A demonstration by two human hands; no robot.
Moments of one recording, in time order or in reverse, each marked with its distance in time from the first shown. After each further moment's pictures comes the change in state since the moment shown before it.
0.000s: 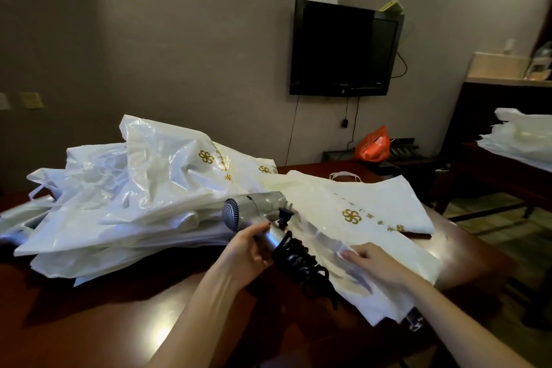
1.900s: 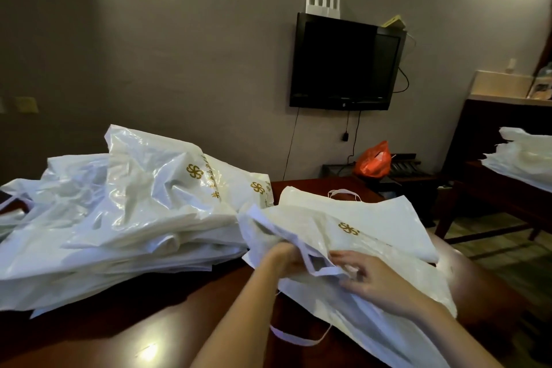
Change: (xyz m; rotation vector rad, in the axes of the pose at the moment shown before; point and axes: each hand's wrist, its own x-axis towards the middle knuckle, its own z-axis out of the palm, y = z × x) left_hand 0.099 -0.011 0.077 0.420 0.100 -0.071; right_hand 0.005 -0.026 -0.029 -0.024 -0.011 -0.098
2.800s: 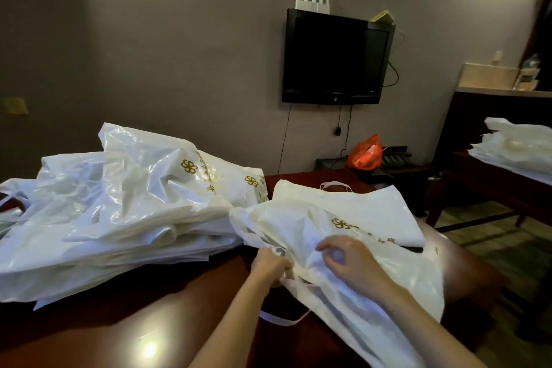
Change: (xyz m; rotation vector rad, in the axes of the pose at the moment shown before) left_hand 0.005 -0.054 -0.027 0.264 0.144 0.130; right_hand 0.001 -0.004 0.020 -0.195 0.213 0.023
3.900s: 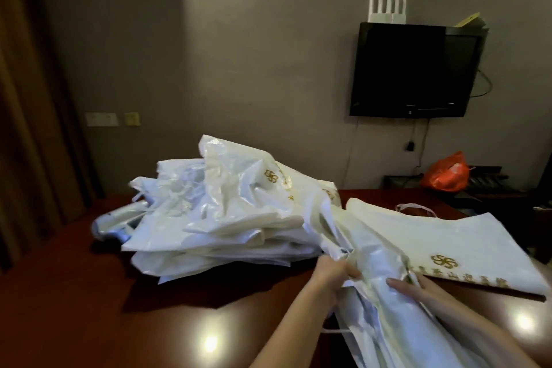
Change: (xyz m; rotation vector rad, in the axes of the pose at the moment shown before) left_hand -0.057 0.020 -0.045 -0.348 -0.072 0.121; right_hand -0.008 -0.036 0.012 0.885 -0.282 0.297
